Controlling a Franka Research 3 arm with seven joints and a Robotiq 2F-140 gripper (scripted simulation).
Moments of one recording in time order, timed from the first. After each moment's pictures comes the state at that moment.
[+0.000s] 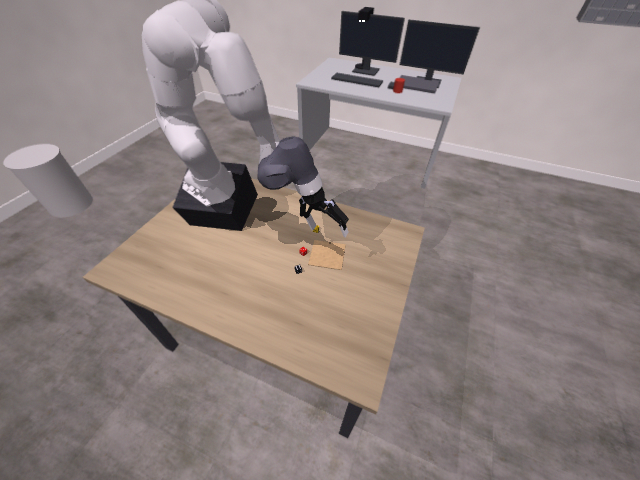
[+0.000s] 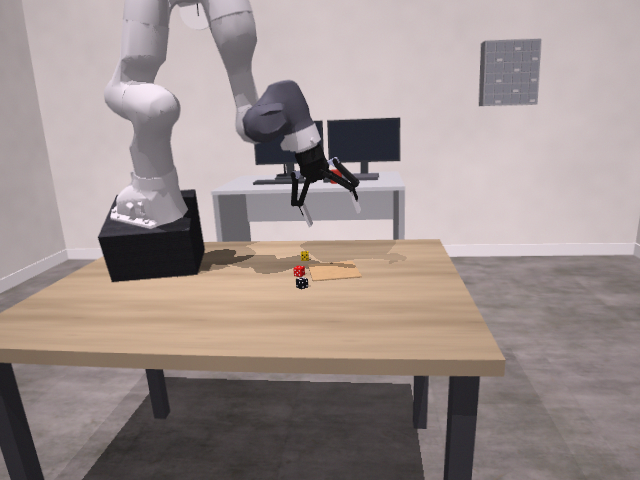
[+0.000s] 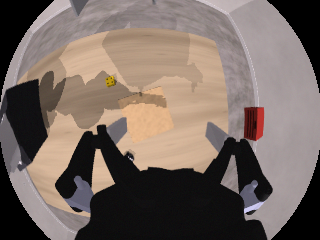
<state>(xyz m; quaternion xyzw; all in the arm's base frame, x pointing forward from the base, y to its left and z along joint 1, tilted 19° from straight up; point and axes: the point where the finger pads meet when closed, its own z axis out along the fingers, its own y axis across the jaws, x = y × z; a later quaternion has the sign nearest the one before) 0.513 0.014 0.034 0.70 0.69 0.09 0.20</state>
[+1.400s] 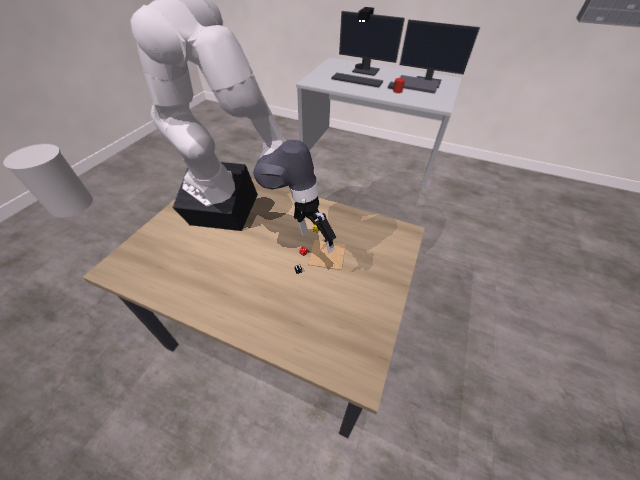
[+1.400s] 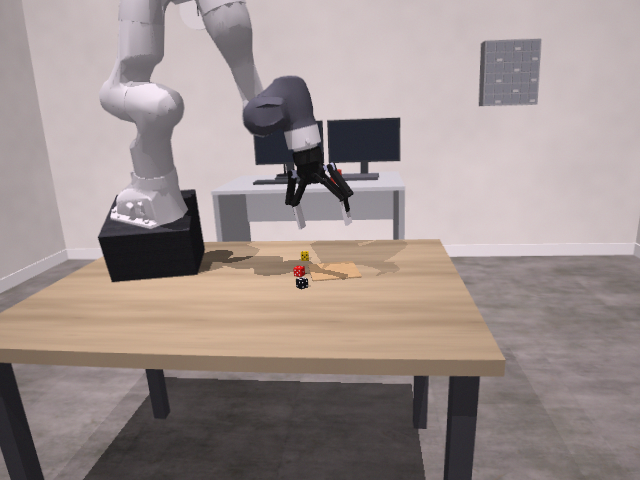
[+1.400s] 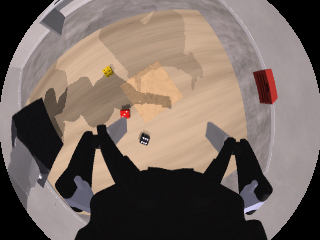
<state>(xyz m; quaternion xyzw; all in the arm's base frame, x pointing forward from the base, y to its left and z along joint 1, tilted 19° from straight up) 0.496 -0.049 0.046 0.80 0.57 0.05 0.19</state>
